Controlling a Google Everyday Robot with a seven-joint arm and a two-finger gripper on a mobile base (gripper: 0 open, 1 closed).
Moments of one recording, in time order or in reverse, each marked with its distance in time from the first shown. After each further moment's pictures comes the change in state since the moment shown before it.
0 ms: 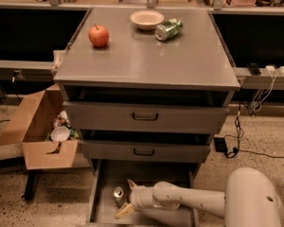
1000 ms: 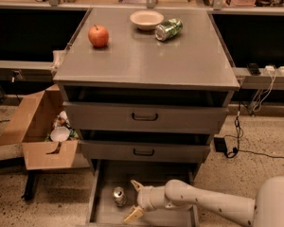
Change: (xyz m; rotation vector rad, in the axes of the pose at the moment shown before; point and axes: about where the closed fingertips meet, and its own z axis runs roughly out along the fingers) arm -0.032 0.029 -0.073 -0.084 -0.046 -0.081
